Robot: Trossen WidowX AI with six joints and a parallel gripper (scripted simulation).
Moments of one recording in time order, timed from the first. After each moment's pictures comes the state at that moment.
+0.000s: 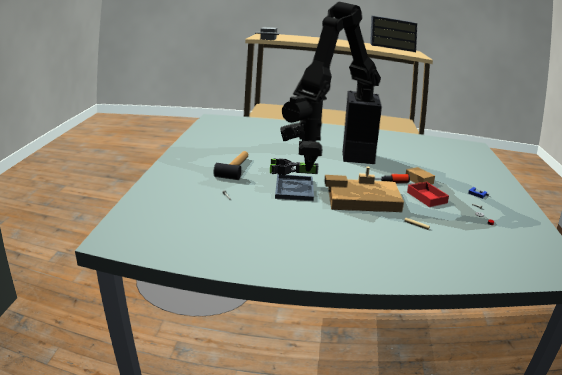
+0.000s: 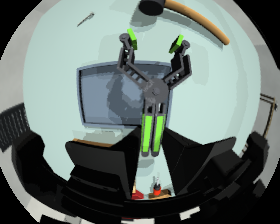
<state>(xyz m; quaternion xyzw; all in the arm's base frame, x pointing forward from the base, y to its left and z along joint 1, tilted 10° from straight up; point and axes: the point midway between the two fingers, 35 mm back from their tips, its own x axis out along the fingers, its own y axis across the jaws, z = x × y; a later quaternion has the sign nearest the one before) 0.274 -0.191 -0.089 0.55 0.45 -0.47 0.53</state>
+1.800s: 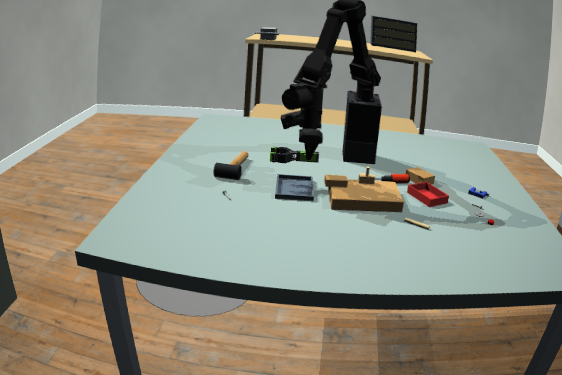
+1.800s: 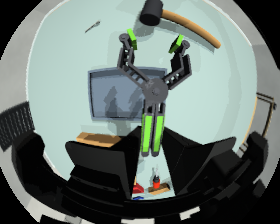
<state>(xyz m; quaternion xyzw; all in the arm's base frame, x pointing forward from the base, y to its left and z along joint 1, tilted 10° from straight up) 0.269 -0.192 -0.055 0.54 0.45 -0.47 0.53</state>
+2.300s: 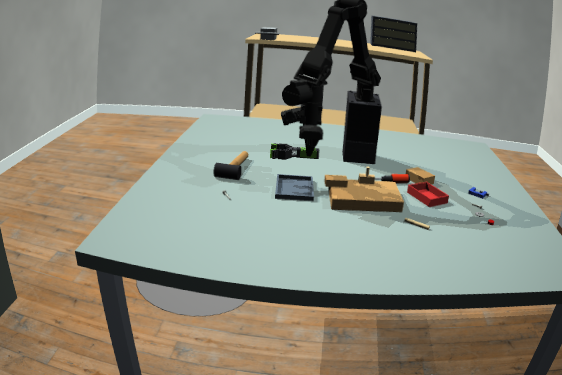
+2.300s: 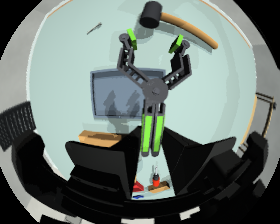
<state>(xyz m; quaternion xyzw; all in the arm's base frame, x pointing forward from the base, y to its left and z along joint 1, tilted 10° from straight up) 0.267 -0.192 -0.045 0.54 0.45 -0.47 0.53</state>
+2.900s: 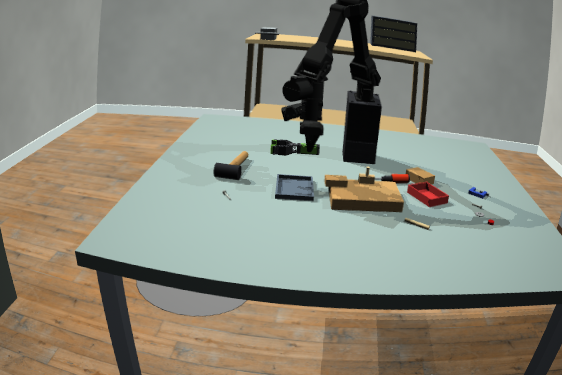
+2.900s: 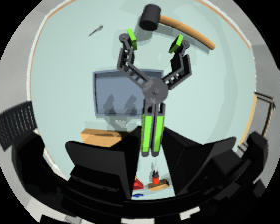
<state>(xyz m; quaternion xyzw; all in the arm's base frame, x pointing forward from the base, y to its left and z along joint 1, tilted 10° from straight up) 0.265 -0.191 -0.033 0.54 0.45 -0.47 0.53</state>
